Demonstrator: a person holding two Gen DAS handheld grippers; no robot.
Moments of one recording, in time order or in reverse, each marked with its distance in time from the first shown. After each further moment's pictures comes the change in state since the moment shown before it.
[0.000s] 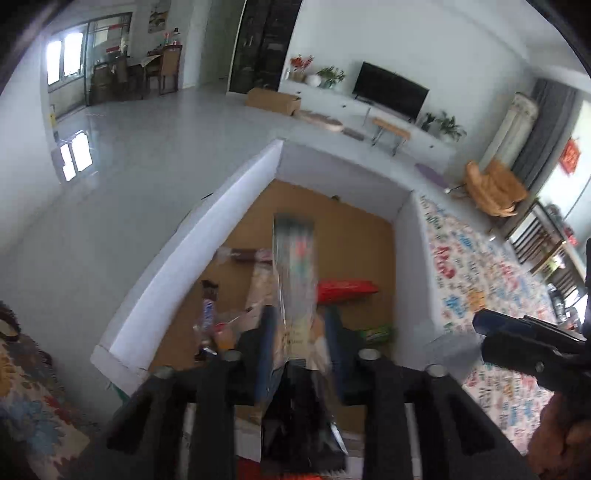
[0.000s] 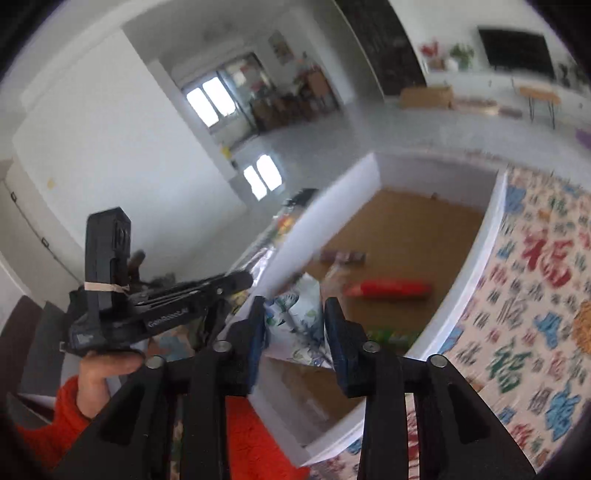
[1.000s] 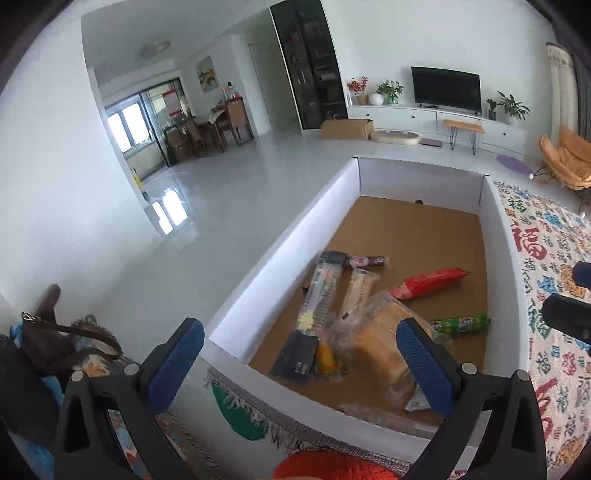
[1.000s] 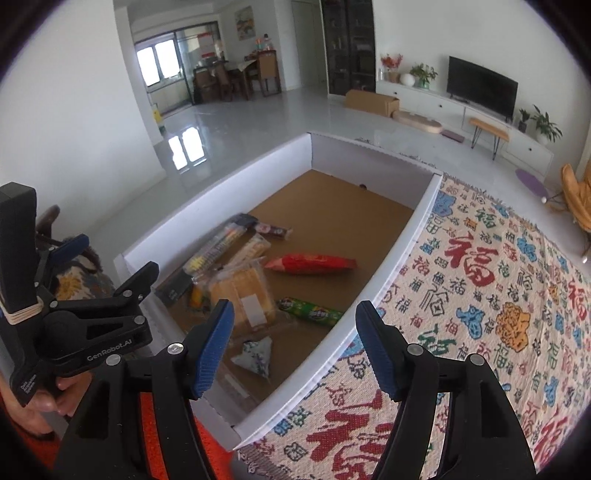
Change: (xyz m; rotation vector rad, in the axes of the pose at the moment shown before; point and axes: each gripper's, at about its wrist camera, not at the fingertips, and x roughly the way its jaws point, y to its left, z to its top) left arm -0.018 -0.032 -0.053 0.125 -0.146 0.439; right arm 0.006 0.016 -0.014 -0.135 0.029 -0.411
